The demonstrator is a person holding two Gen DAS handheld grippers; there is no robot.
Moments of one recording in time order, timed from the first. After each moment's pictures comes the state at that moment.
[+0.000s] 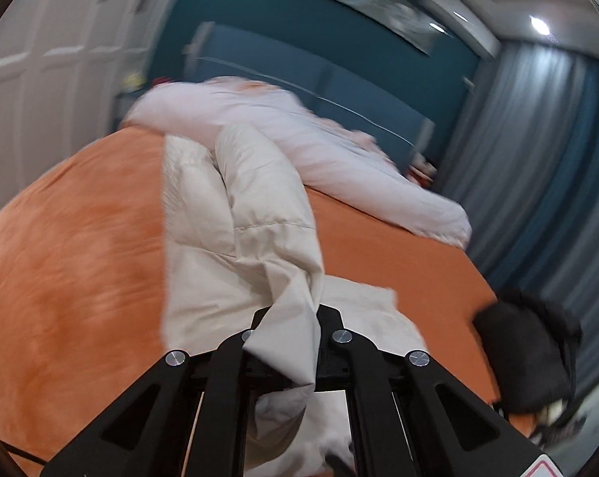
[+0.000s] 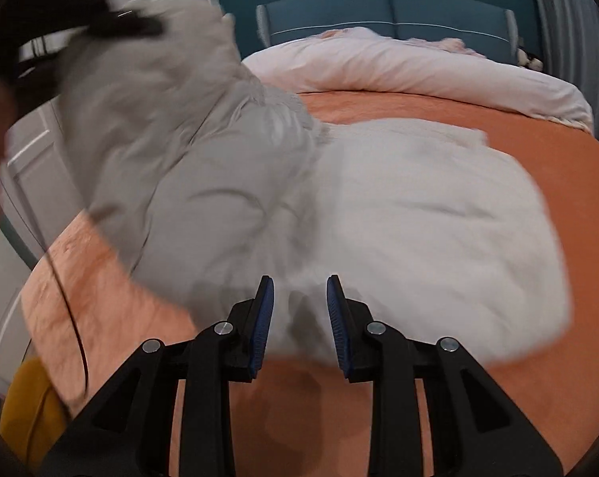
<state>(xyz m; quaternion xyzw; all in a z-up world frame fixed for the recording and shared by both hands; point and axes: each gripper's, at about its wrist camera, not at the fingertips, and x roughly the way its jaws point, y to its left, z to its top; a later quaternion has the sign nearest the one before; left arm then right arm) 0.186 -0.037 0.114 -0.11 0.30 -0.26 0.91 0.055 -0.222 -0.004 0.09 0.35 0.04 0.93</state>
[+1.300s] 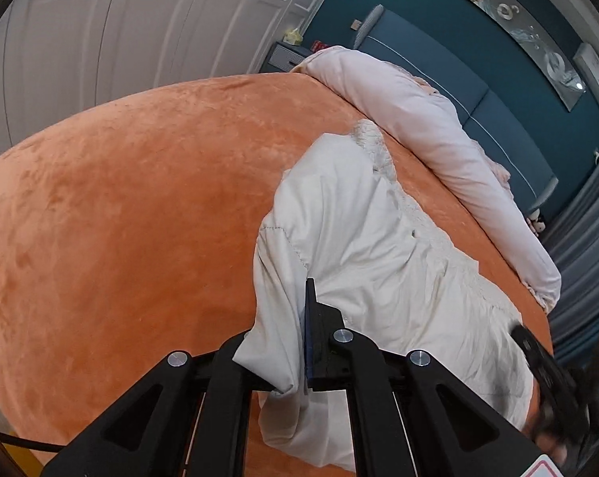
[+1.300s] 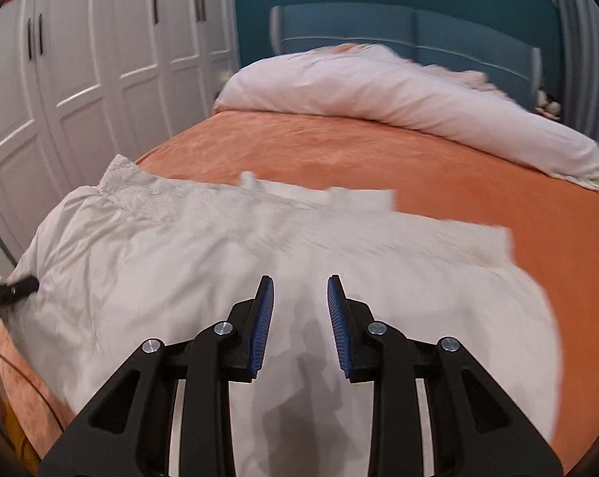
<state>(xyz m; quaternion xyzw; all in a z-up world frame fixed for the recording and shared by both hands) 0.206 0.157 -0.011 -0.23 0.38 -0.02 0.90 0.225 -0.210 0.014 0.02 0.35 0.06 0.94</state>
